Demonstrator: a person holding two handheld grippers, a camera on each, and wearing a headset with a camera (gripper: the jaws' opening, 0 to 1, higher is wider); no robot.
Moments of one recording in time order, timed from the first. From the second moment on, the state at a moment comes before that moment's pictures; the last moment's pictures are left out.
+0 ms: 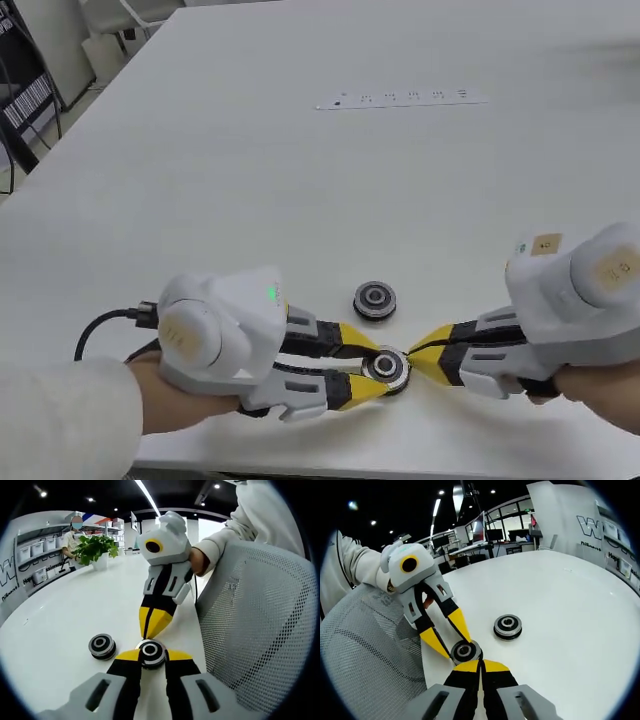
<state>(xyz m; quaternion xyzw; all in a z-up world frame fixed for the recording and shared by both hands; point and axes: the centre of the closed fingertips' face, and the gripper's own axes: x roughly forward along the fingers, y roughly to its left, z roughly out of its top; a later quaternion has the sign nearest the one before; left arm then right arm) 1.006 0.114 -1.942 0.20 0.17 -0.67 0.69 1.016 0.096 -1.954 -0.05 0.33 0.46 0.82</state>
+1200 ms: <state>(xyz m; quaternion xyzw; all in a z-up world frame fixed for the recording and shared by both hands) 1.010 0.115 -1.941 0.19 0.18 -0.67 0.70 1.006 0.097 -1.952 0.10 0.40 0.43 0.80</state>
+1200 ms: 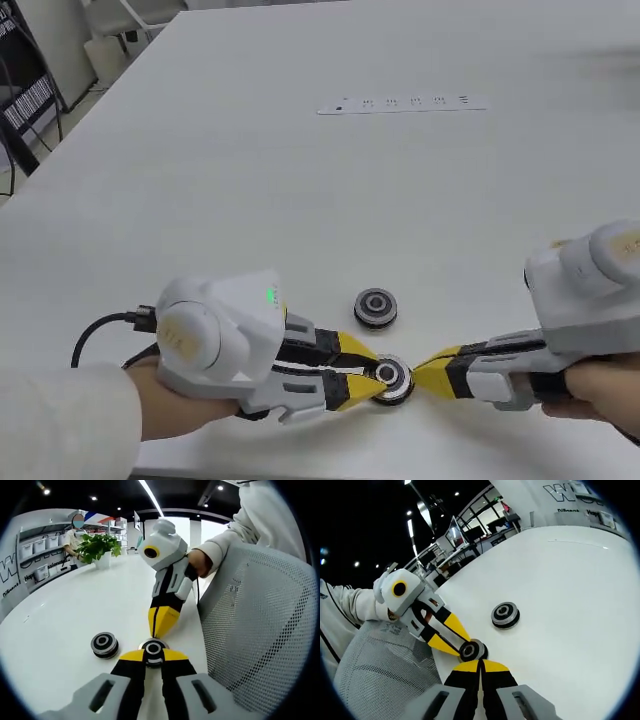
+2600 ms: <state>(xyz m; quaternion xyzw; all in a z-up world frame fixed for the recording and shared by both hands) 1.010 0.114 -1.938 0.15 0.25 -0.64 0.71 1.009 0.108 -1.939 0.12 0.39 0.45 0.80</state>
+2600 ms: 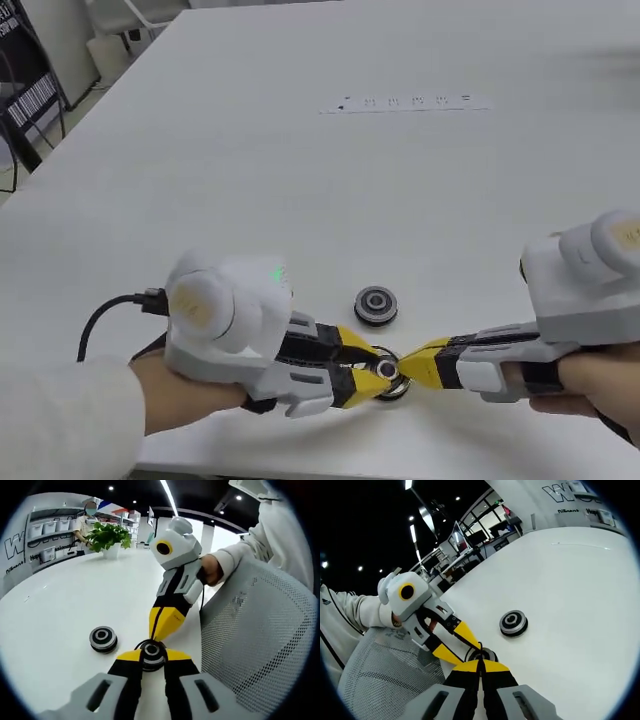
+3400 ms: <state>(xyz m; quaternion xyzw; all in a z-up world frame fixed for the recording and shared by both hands) 0.992 0.125 -1.890 0.21 0.21 -0.68 0.67 1.011 0.097 -1.928 0.10 0.37 0.43 0.81</state>
